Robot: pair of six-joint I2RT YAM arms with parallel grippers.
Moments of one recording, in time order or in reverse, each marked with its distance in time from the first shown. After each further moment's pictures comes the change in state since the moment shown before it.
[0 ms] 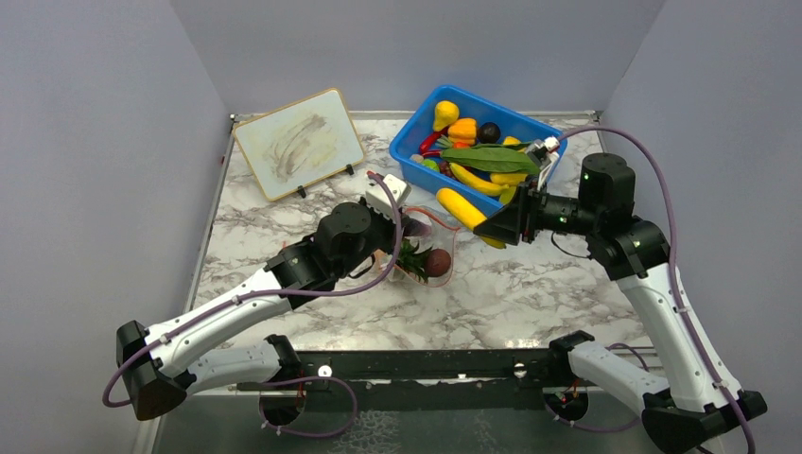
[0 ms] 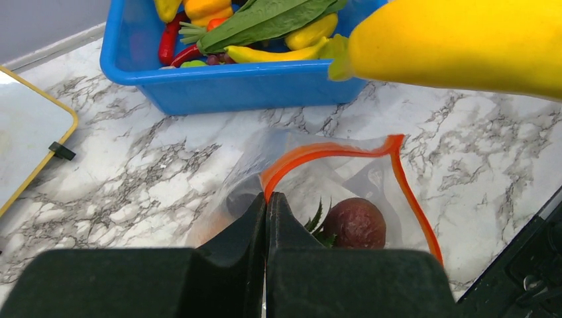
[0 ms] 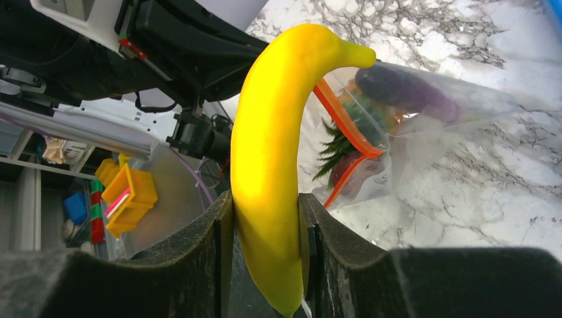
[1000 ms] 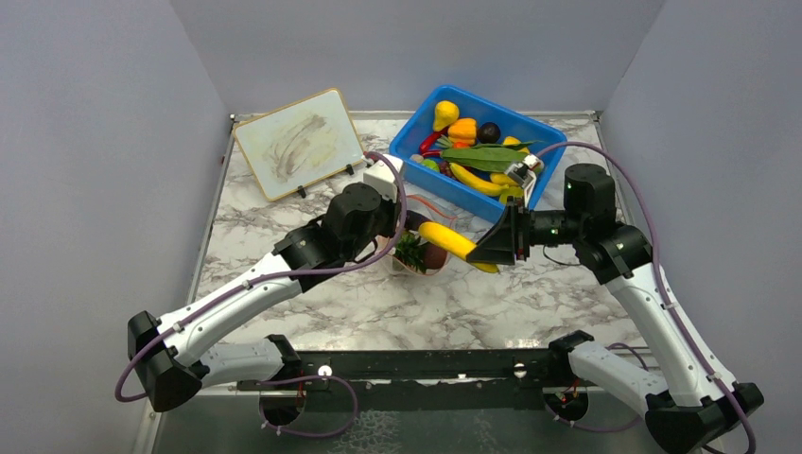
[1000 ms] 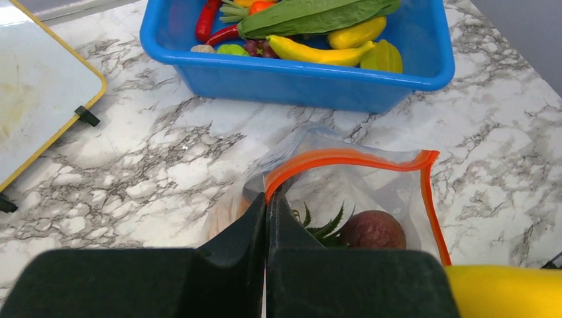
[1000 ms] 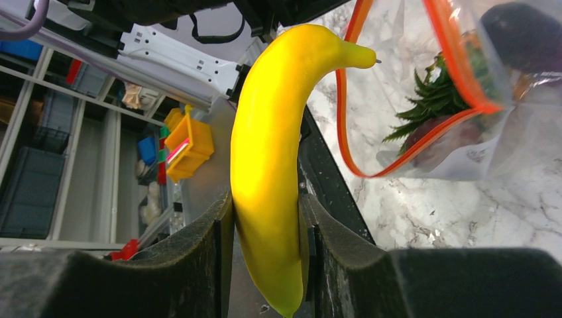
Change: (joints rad) left arm 0.060 0.105 0.116 -0.100 -0.065 -0.101; right arm 0.040 -0.013 -0.113 0.037 -0.232 0.047
